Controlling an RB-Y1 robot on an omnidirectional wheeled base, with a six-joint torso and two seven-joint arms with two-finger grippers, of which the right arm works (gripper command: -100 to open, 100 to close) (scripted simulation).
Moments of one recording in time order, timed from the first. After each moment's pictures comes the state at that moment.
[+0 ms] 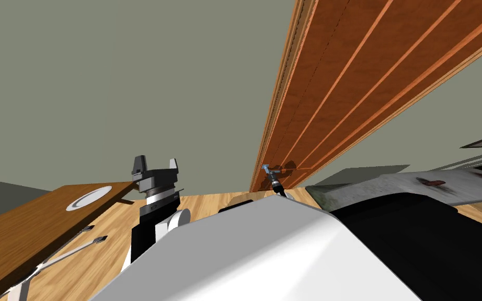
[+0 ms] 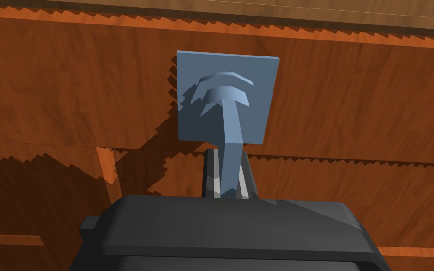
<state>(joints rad) 0.00 -0.26 -0.26 -0.62 0.11 -0.92 -0.32</state>
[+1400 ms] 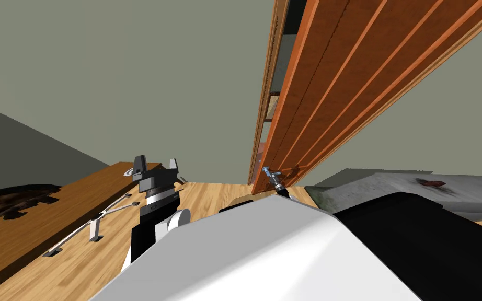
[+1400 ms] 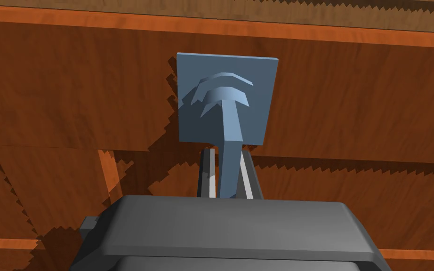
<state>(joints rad) 0.08 -0.33 -0.19 -0.64 0.17 -1.00 -0.44</state>
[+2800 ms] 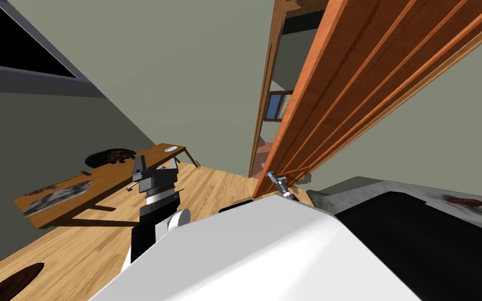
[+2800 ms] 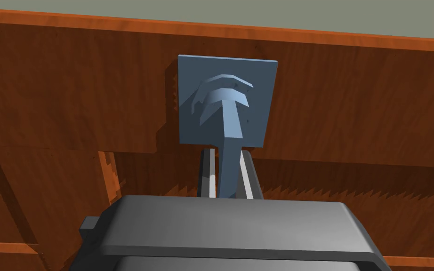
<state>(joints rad) 0.18 -0.40 -0.19 -0.58 0.23 -1.21 -0.52</state>
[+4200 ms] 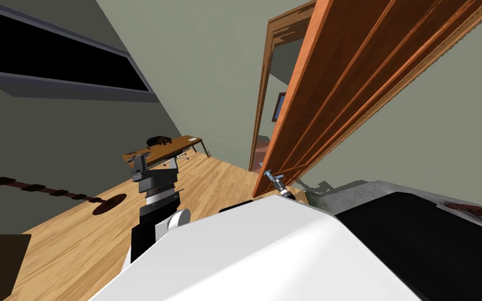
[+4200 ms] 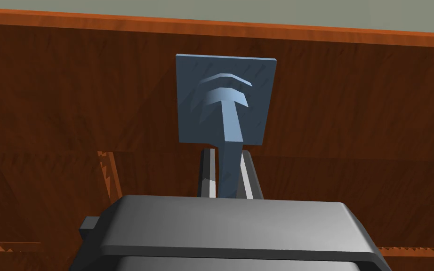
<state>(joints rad) 0.11 -0.40 -0.15 -0.51 0.20 -1.21 -0.50</state>
